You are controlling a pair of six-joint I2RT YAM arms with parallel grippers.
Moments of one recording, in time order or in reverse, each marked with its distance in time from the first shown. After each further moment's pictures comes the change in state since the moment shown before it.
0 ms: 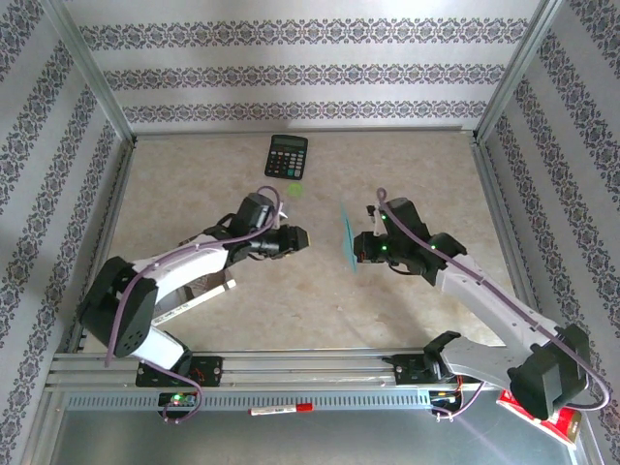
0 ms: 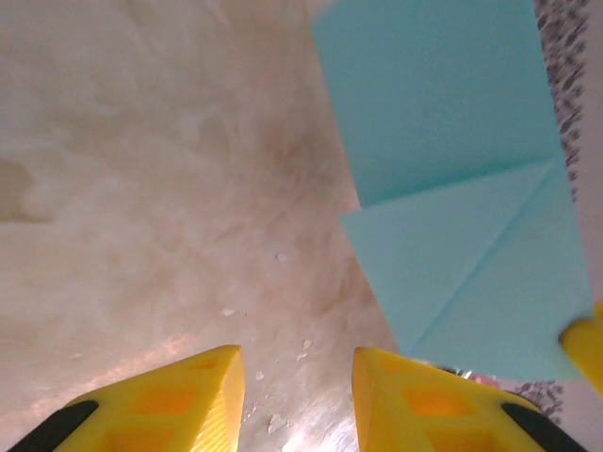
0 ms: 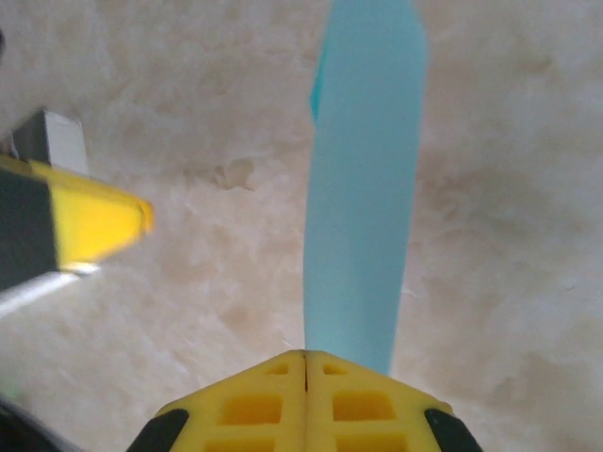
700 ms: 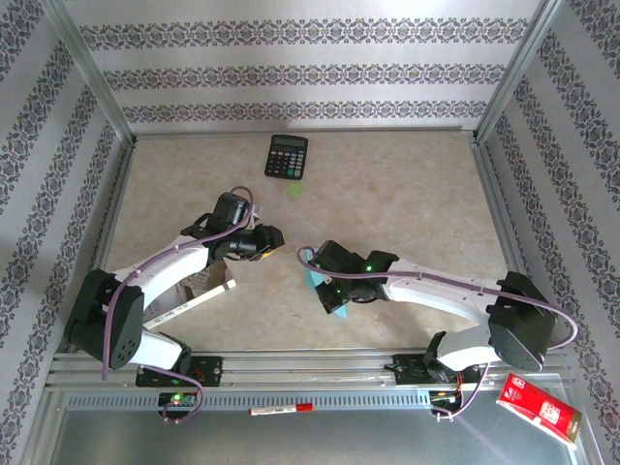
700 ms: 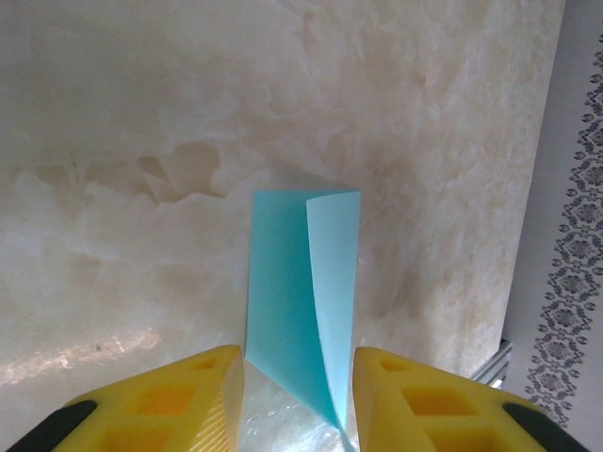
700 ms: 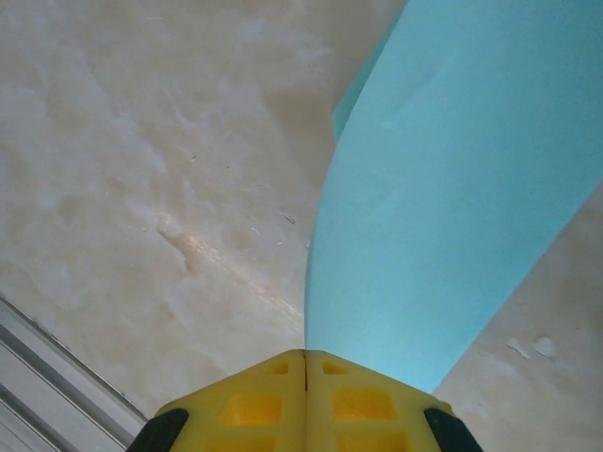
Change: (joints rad) left arm 0.125 -0.064 -0.056 -0.135 0.027 -0.001; right arm 0.408 0.262 -0.050 0.028 0.078 -0.057
